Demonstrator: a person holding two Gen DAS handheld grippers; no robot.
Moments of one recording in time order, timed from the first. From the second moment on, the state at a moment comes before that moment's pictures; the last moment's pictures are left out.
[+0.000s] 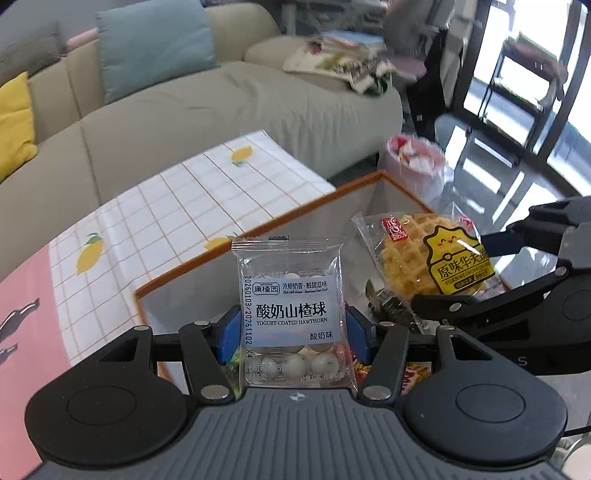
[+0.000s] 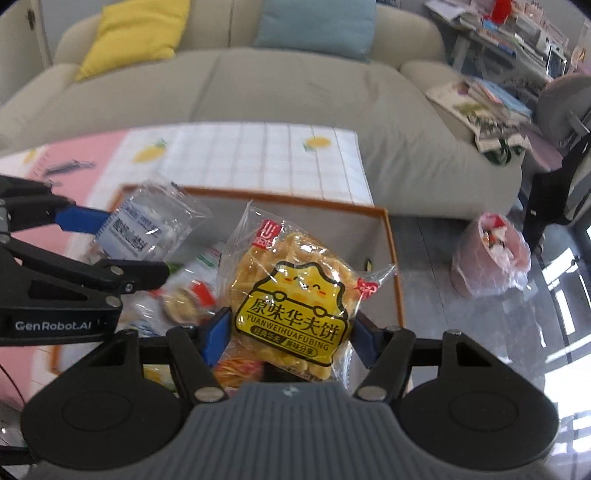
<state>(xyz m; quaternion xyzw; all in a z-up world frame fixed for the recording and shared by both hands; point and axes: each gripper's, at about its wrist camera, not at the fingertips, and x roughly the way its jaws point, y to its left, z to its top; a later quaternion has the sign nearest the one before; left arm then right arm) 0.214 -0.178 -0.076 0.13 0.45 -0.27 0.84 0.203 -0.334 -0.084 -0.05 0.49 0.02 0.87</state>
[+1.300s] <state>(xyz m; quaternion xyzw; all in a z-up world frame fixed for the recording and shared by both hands) 0.173 -0.143 -0.007 0.22 0.31 -0.24 0.90 0.170 -0.298 -0.037 -0.02 0.46 0.01 0.89</state>
